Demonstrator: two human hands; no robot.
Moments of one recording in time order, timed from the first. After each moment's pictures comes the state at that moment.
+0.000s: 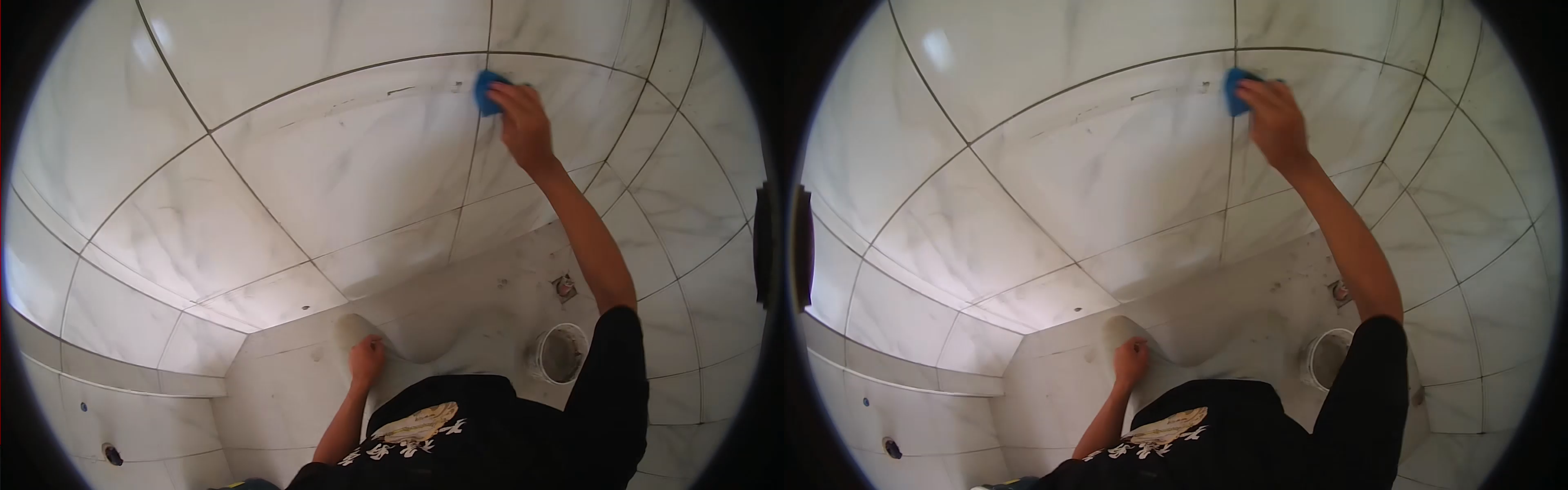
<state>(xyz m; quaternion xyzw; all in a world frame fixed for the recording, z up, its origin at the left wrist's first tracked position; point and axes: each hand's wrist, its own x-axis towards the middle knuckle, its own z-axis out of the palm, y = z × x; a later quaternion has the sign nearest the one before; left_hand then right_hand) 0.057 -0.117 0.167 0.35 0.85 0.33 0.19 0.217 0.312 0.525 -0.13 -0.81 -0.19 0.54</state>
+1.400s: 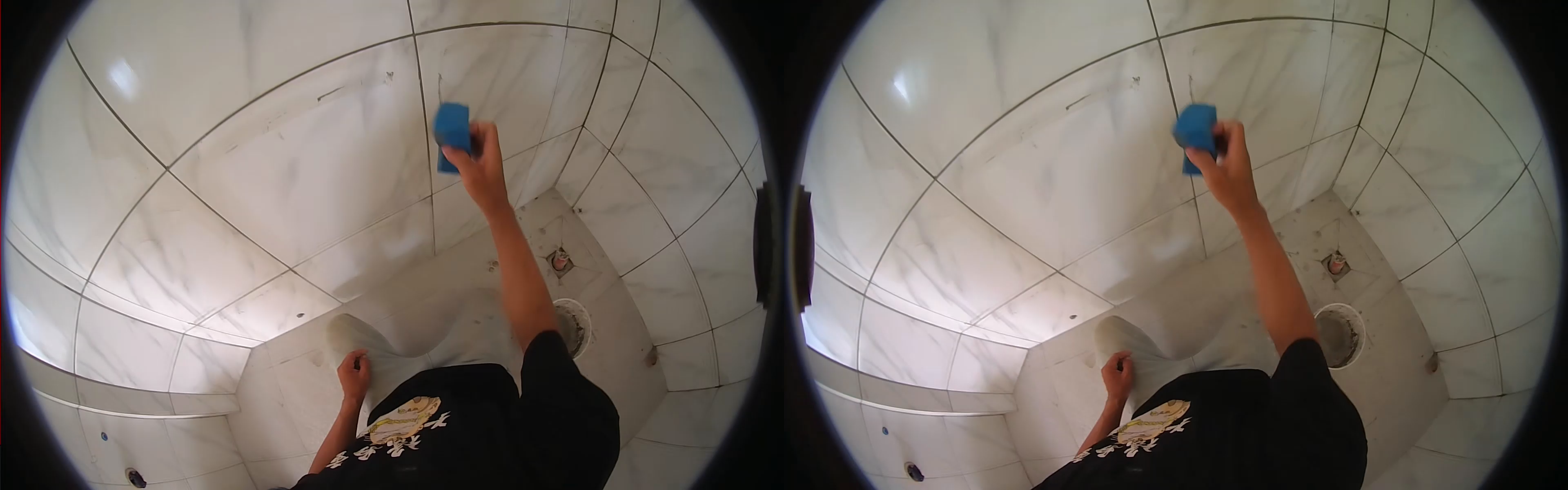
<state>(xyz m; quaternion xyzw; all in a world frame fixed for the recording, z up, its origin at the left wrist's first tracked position) 0.068 -0.155 0.163 0.37 0.77 0.49 0.15 0.235 0.250 0.435 -0.13 -0.63 0.43 0.63</state>
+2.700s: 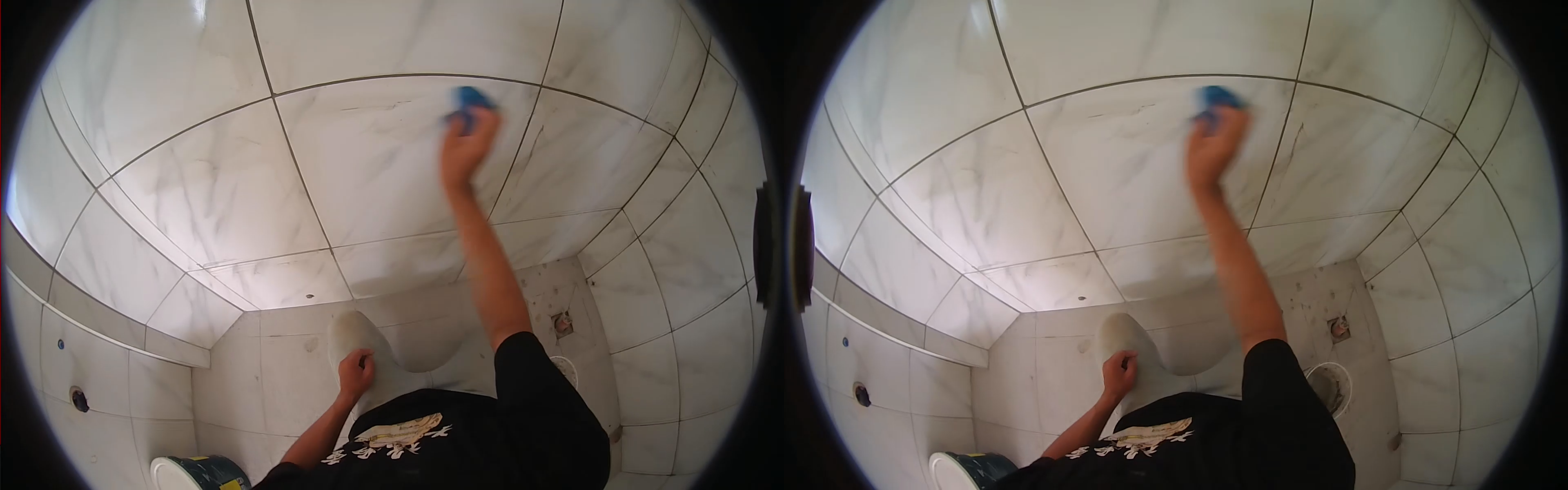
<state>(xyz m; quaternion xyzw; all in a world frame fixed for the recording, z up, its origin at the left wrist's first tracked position) 0.064 -0.158 0.157 0.34 0.79 0.50 0.11 0.033 0.230 0.490 -0.16 -0.58 0.08 0.80</state>
